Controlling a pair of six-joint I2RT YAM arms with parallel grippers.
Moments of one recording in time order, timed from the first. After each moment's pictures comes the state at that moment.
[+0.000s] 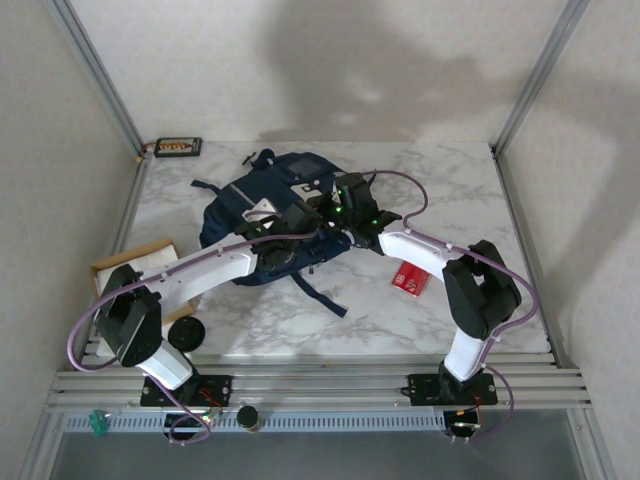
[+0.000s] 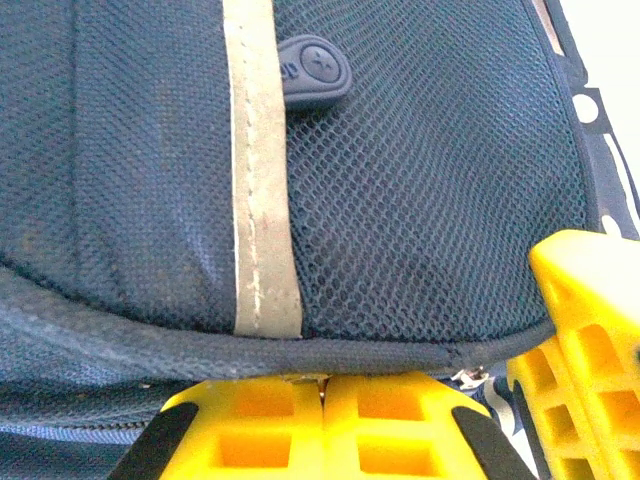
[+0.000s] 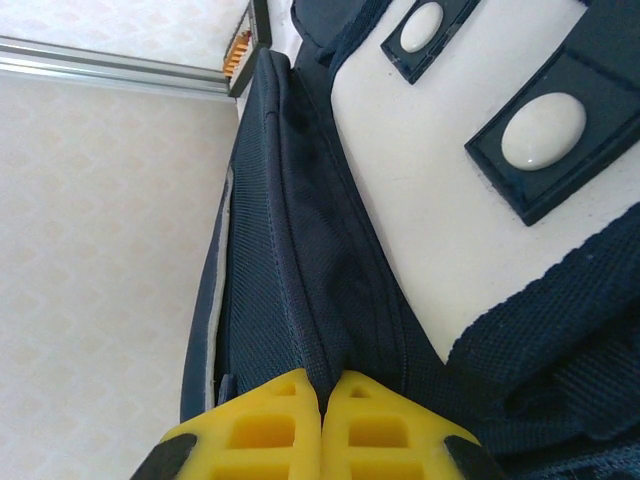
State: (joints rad) left arm -0.76 1.58 1.22 -0.61 -0.51 -1.42; right arm 0.67 1.76 1.20 0.08 -0.30 1.21
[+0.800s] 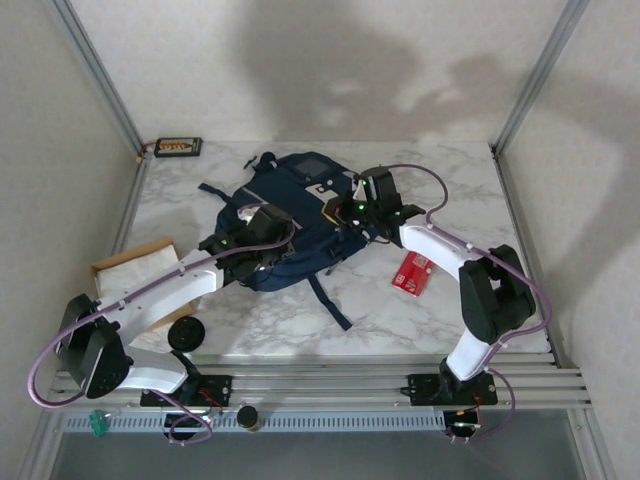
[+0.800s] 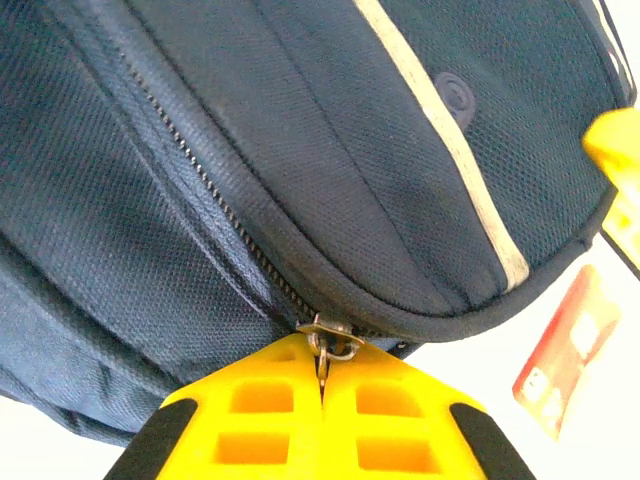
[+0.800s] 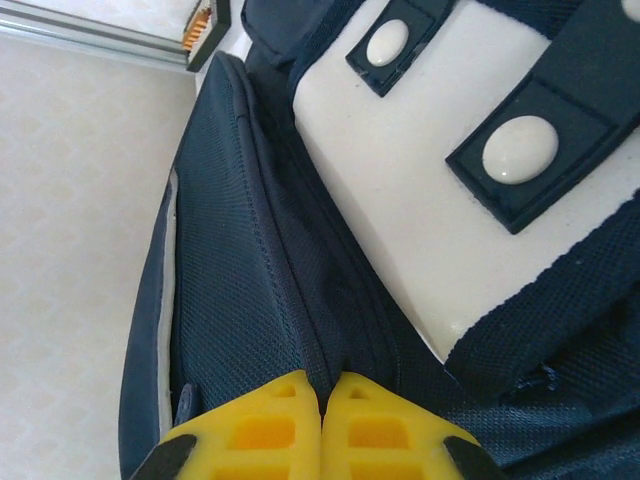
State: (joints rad) left arm -0.70 1.35 1.05 -0.55 -0.22 -1.00; right arm 0.52 1.69 1.18 -0.09 -0.44 0.98
